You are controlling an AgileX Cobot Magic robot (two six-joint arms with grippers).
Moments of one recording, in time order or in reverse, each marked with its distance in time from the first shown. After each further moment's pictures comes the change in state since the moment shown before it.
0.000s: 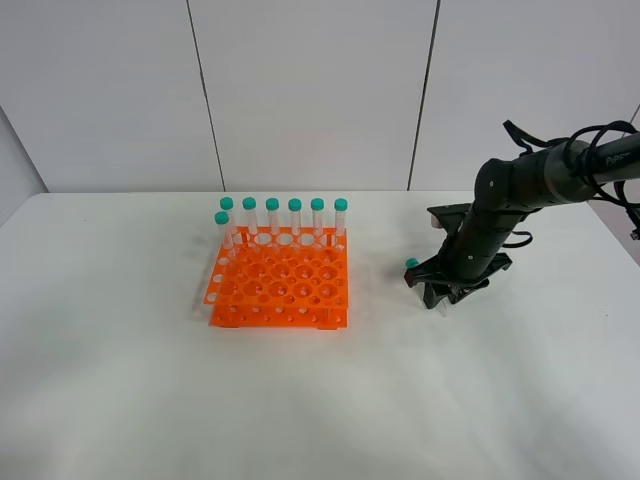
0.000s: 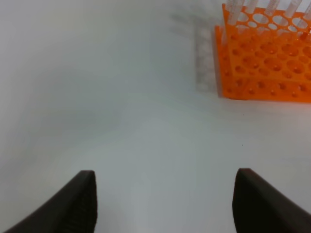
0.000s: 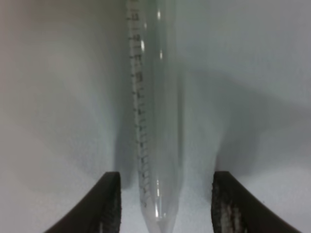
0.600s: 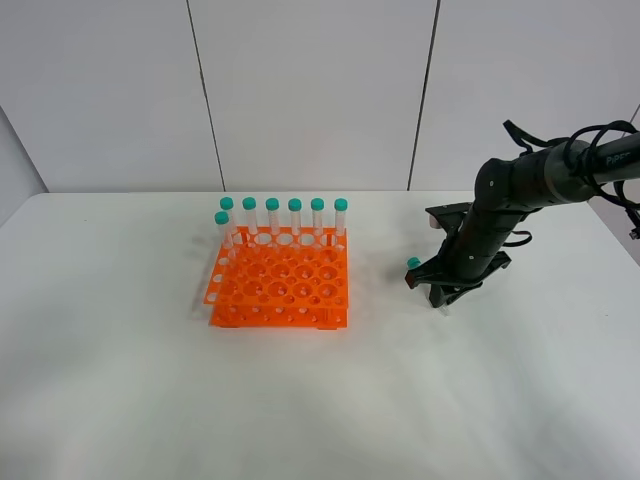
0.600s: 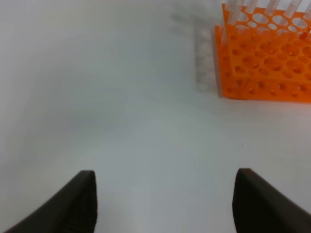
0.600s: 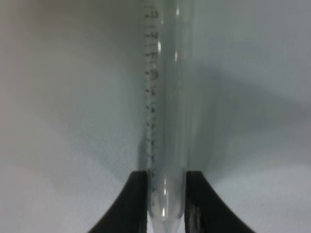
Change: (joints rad) left arm 0.000 0.000 0.000 0.000 0.000 0.000; right arm 0.000 0.000 0.000 0.000 0.000 -0.042
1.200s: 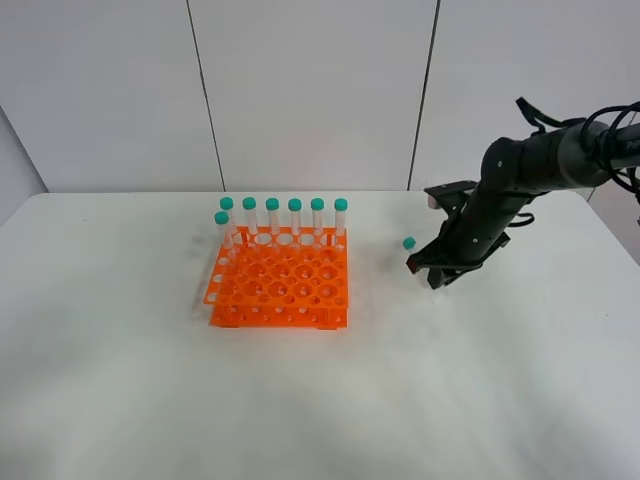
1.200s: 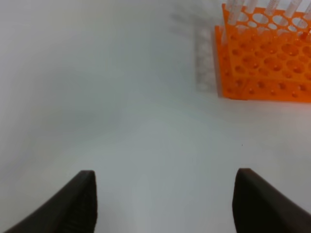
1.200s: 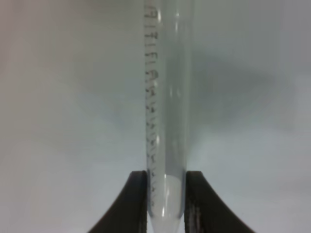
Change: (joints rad) left arm 0.000 0.000 0.001 0.000 0.000 0.000; right arm 0.000 -0.066 -0.033 0.027 0.010 -0.092
